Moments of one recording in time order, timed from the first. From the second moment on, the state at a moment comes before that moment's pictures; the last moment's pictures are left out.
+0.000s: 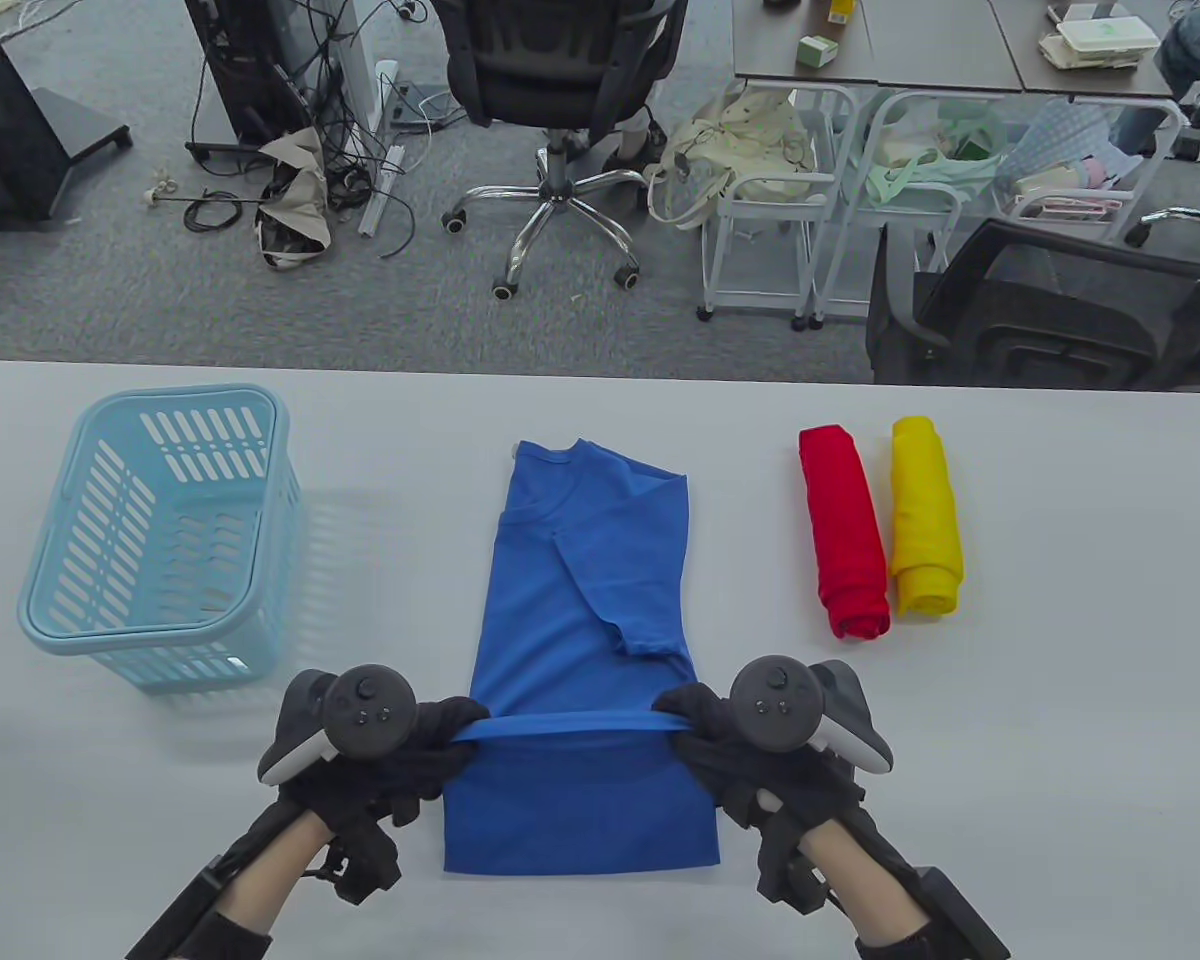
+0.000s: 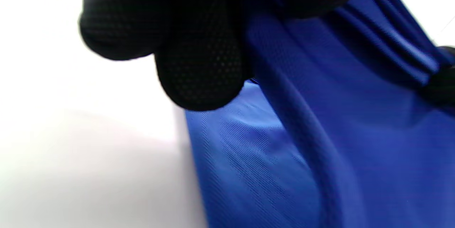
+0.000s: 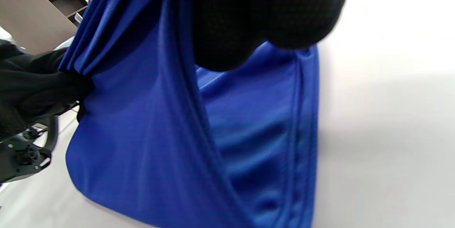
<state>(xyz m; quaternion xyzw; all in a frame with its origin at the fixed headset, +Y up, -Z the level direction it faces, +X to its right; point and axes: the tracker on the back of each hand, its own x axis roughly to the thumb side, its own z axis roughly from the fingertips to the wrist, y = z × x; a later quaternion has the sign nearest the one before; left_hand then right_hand) -0.221 -0.721 -0.277 -0.12 -0.21 0.19 0.95 0.125 -0.712 -0.273 0.20 0.18 0.93 0.26</state>
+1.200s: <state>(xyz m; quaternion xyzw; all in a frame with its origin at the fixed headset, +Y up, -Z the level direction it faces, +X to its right) -0.164 -0.684 -0.444 -0.16 -0.07 0.01 0.99 0.105 -0.675 -0.425 -0.02 0.10 0.99 0.04</state>
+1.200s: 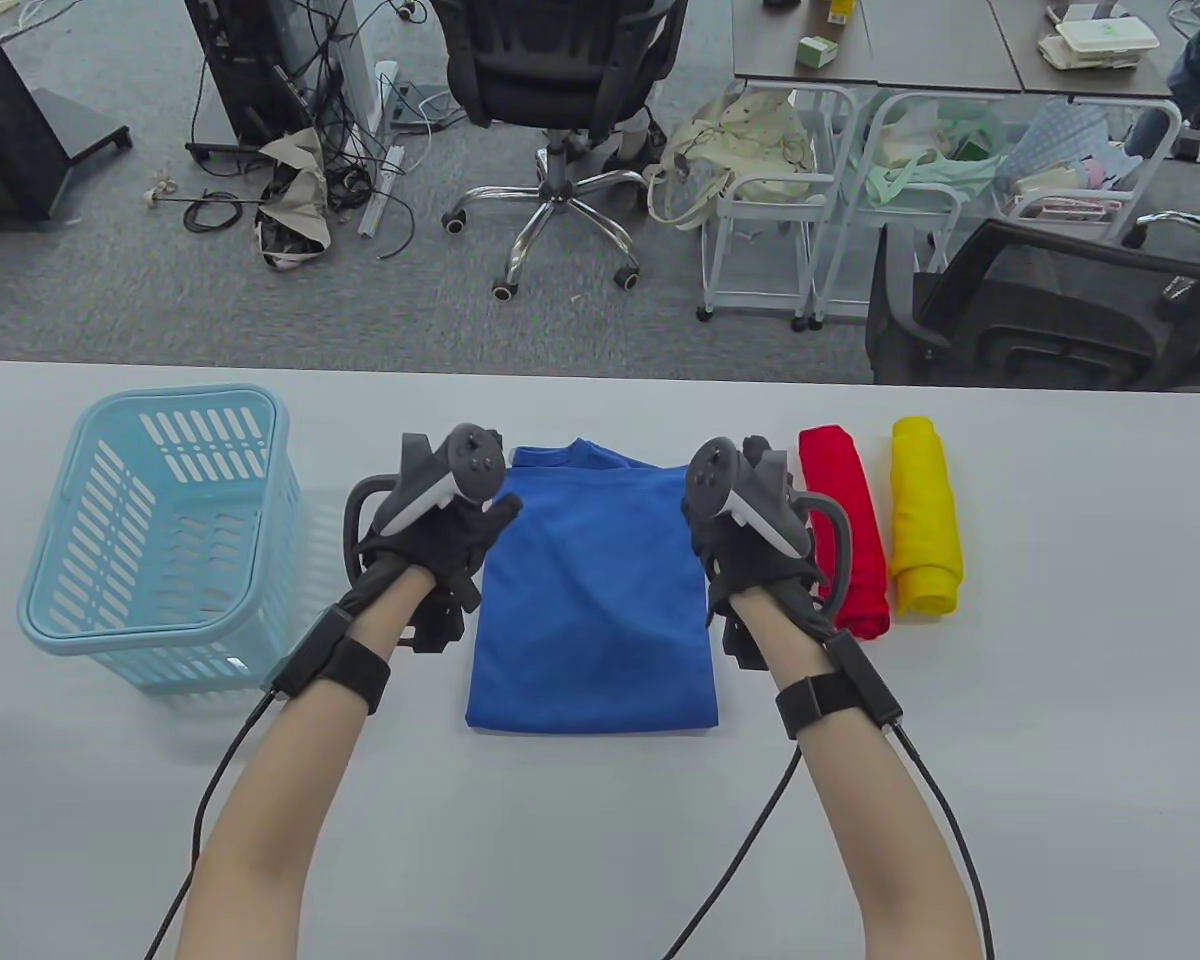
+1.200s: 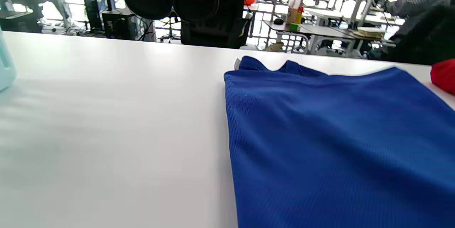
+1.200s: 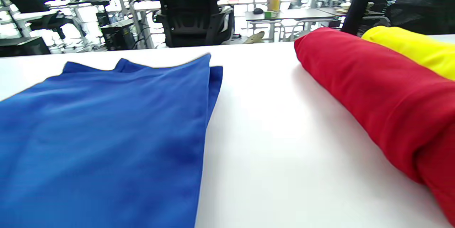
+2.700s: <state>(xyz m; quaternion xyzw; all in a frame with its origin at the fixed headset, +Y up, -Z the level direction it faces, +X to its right) -0.173 -0.744 -0.256 -0.16 -0.29 -0.03 0.94 0.105 -0.741 -0.238 0.23 0.19 0.95 -0.05</state>
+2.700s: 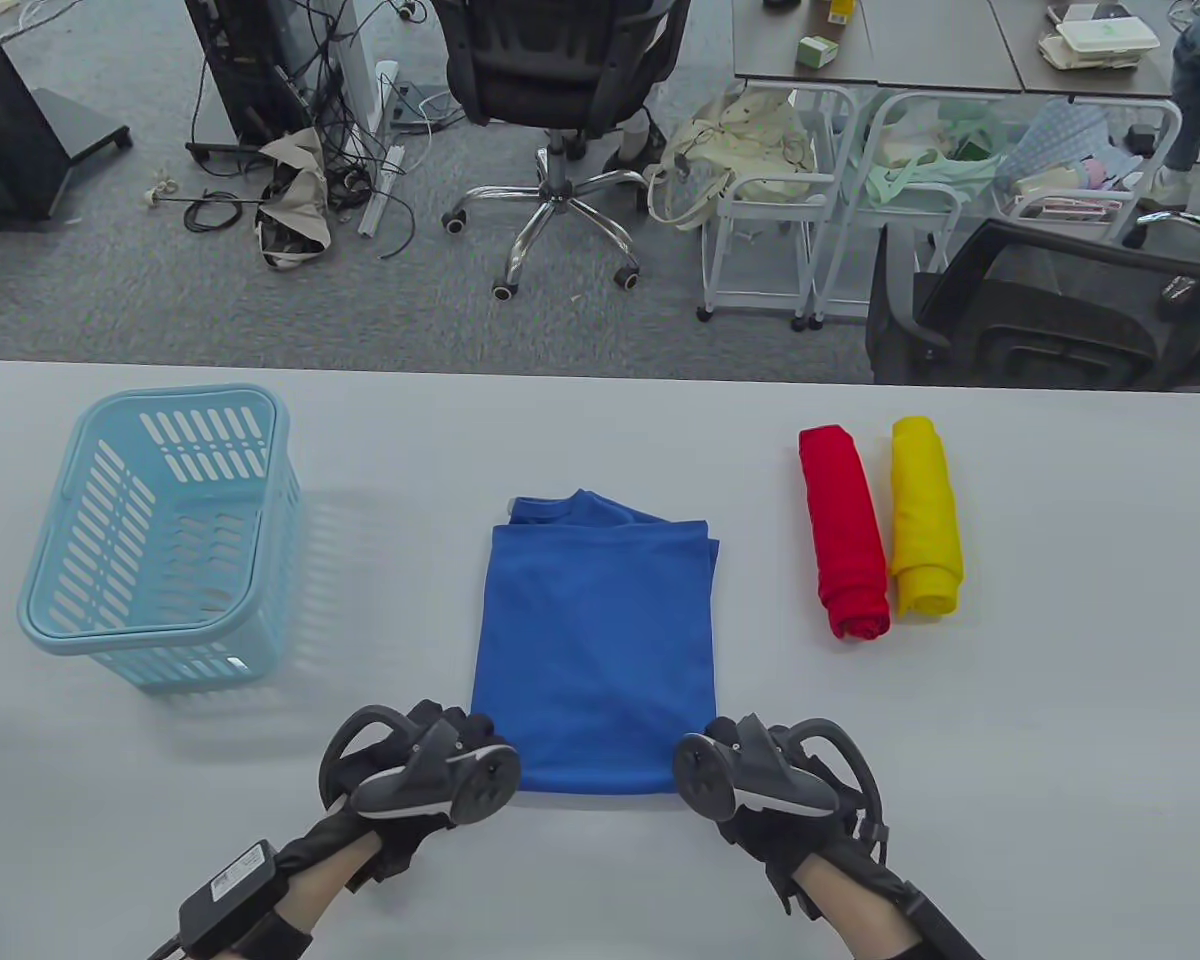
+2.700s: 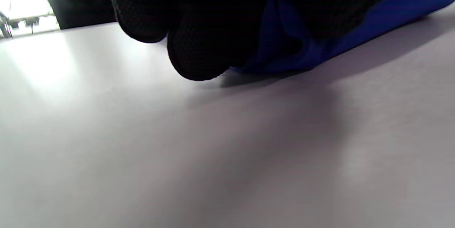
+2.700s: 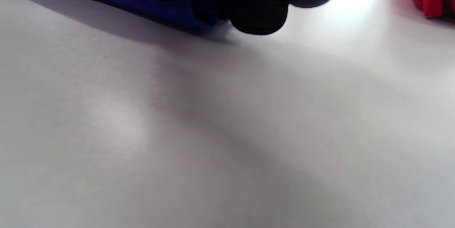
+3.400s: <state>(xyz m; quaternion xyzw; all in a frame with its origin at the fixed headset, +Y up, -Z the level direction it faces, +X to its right) -0.149 -0.758 -0.236 -0.05 -0.31 -0.13 0.94 0.106 -0.745 -0.246 0.08 0.13 0.98 -0.09</state>
